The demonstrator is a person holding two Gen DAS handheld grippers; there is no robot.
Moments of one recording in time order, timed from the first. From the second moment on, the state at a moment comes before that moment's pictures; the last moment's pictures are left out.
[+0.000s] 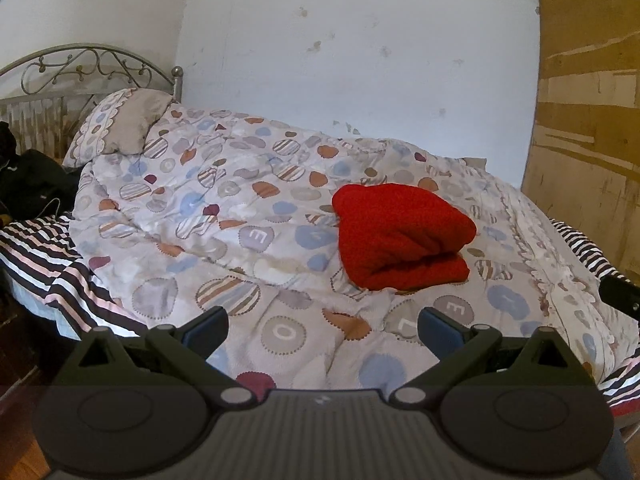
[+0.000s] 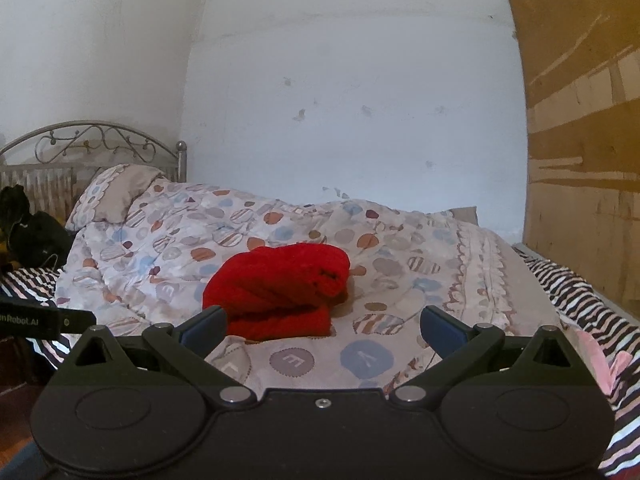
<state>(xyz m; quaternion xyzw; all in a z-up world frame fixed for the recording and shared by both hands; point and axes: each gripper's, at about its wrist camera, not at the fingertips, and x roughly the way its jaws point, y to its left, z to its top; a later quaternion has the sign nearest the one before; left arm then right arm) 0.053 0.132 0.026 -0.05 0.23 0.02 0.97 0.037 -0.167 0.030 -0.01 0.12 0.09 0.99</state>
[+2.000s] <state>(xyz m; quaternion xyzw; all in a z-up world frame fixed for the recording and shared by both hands) 0.049 0.129 0.015 -0.05 0.24 0.04 0.97 0.030 -0.181 0.027 0.01 0.11 0.08 0.99</state>
